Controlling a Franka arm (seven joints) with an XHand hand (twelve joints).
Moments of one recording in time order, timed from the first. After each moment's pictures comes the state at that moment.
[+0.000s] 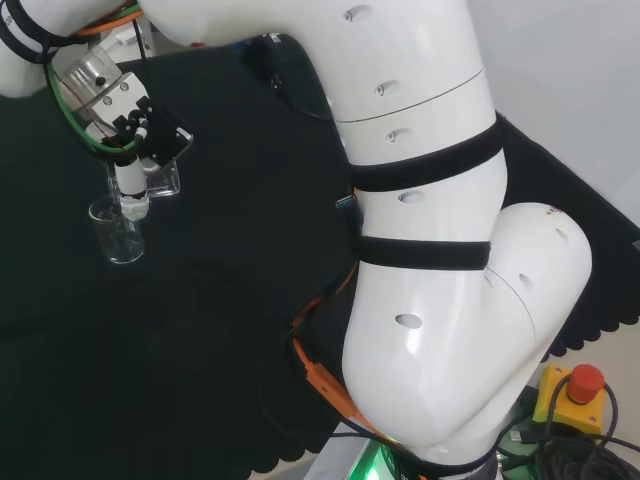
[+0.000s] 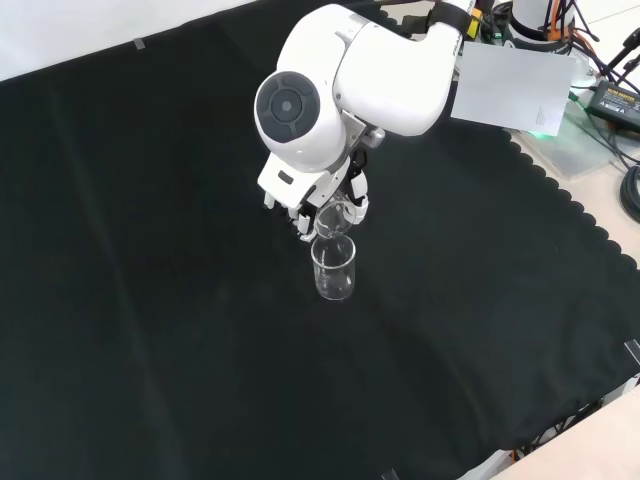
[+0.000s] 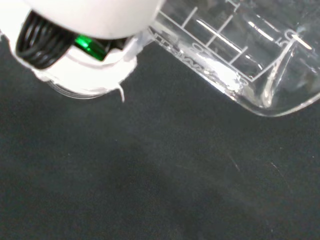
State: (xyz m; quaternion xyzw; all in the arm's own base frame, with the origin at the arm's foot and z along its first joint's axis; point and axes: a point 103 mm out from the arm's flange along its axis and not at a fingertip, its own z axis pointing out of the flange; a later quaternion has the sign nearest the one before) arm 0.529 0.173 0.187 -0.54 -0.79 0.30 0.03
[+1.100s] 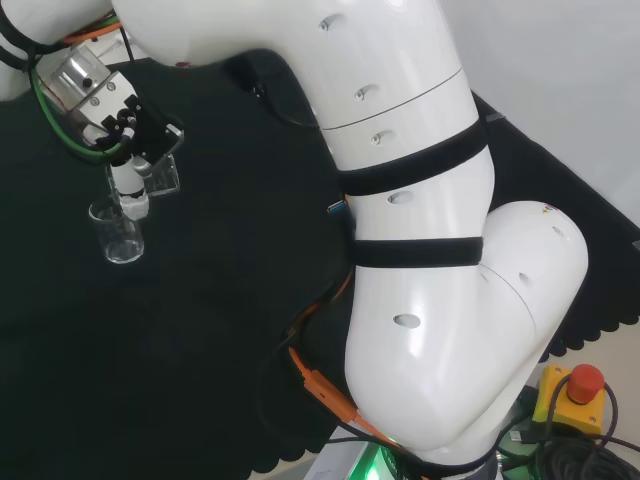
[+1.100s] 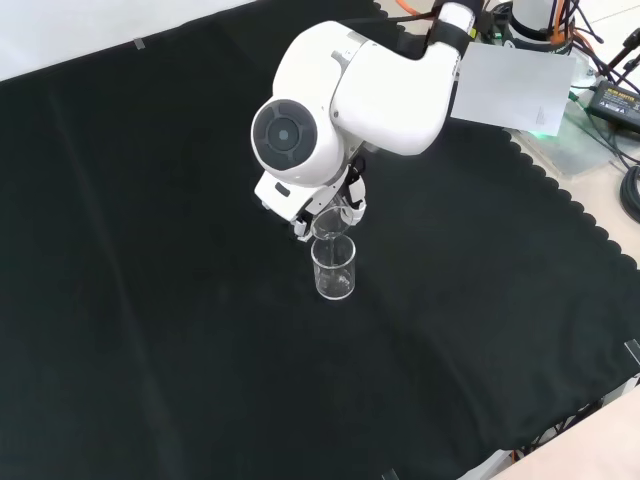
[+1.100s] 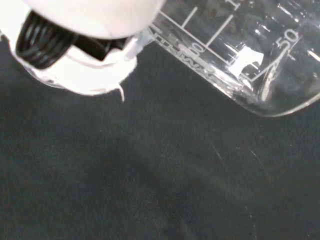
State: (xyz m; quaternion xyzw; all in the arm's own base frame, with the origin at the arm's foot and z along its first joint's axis) arm 0.533 0.178 0.188 -0.55 -0.76 0.34 0.02
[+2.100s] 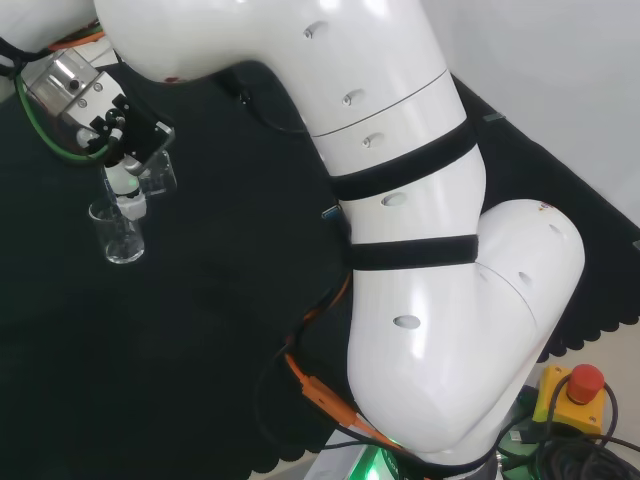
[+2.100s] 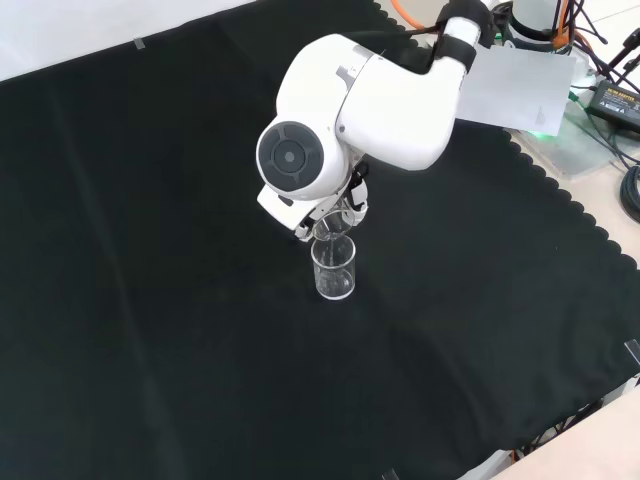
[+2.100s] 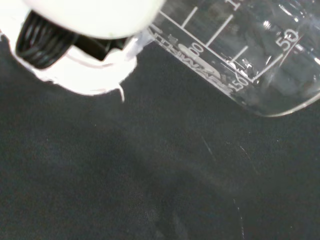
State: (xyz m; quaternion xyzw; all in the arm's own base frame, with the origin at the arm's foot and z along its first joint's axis) arm 0.534 0.186 0.192 -0.55 -0.75 0.37 0.01
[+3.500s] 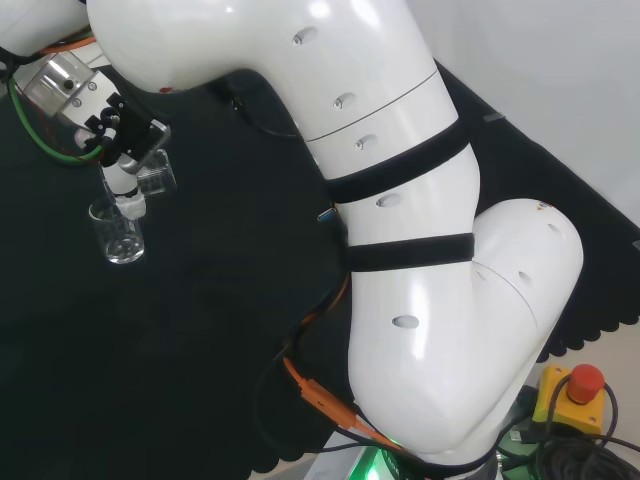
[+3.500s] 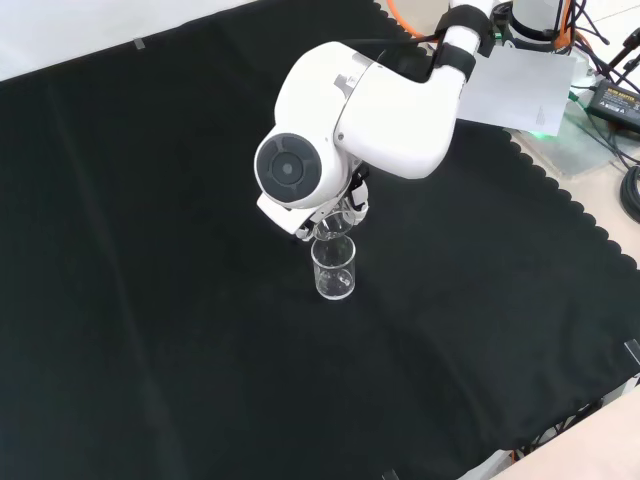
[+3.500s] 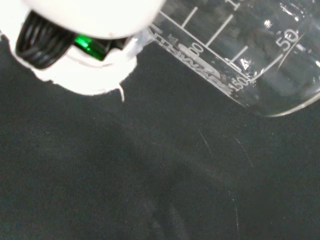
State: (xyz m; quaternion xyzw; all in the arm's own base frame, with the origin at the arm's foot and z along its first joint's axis) arm 0.535 0.189 0.194 -0.55 -0.74 0.39 0.01
